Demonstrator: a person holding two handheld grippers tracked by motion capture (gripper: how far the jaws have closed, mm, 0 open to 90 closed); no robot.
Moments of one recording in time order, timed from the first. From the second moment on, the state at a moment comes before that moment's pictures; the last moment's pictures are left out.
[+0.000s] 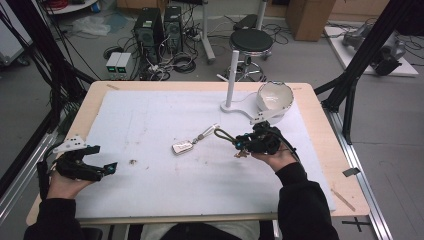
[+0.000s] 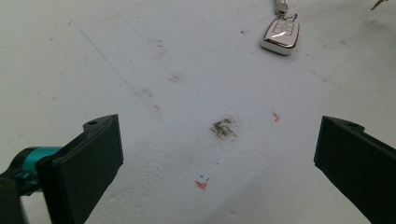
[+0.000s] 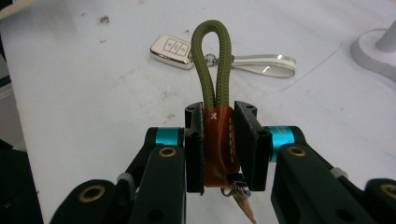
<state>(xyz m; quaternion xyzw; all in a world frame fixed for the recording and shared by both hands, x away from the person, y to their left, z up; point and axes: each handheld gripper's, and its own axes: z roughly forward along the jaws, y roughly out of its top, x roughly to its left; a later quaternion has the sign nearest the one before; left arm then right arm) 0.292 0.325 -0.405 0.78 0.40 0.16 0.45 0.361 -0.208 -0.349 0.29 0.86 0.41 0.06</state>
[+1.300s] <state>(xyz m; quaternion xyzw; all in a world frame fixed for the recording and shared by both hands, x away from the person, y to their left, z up) 0.291 0.328 -0.405 0.78 0.40 0.16 0.45 0.434 -0.204 -0.268 0.31 0.85 0.42 0.10</state>
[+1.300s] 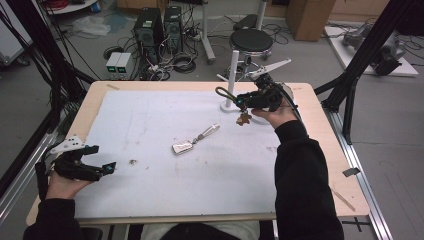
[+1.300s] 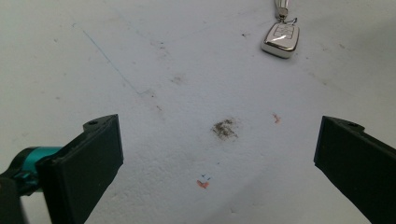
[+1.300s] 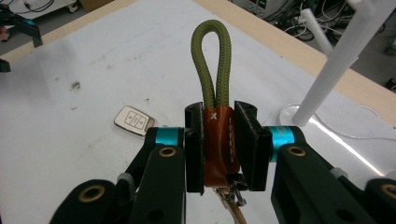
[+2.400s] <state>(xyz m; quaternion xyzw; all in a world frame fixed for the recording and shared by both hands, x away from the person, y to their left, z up) 0.291 0.328 -0.406 0.78 0.40 0.16 0.45 0.474 -0.223 -0.261 0.39 0.81 0.43 0.15</state>
